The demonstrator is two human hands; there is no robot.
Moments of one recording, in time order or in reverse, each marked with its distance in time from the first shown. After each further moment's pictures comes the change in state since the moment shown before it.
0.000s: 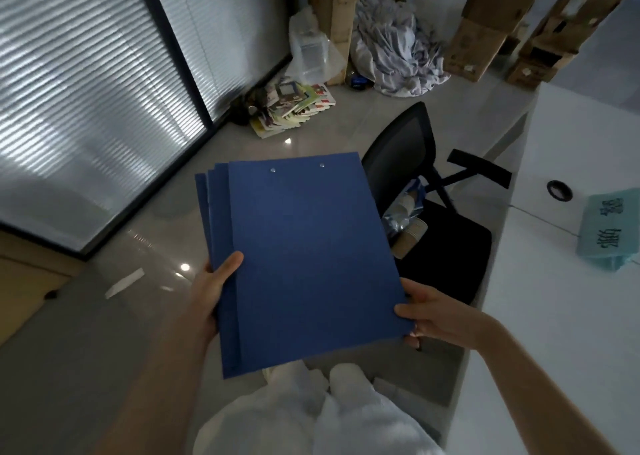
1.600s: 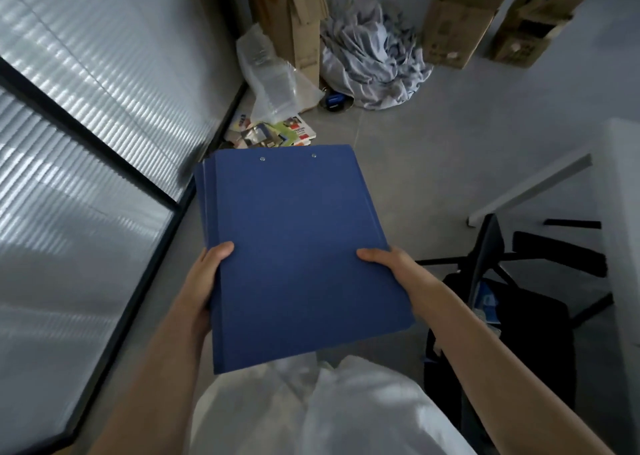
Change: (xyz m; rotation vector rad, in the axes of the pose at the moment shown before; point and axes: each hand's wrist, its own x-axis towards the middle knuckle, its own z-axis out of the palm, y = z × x) left_hand 0.471 0.332 0.106 0.241 -0.172 -0.153; right_hand 0.390 -0.382 -0.122 0.336 0.575 0.002
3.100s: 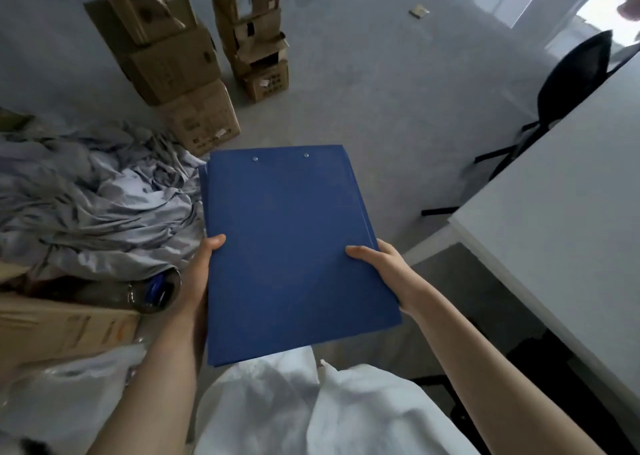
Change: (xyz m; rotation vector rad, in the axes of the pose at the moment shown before) left_hand 0.492 0.336 0.712 0.536 -0.682 -0.250; right_hand 0.256 -0.435 -0.437 0.666 0.658 -0.288
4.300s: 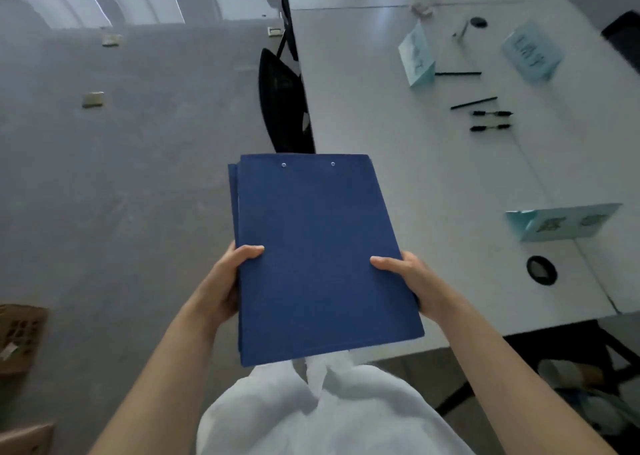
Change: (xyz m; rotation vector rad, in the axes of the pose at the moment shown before) left_hand 0.284 0.095 0.556 0.831 -0.872 -0.328; right_hand 0.063 -0.146 -0.334 0.662 0.673 -0.172
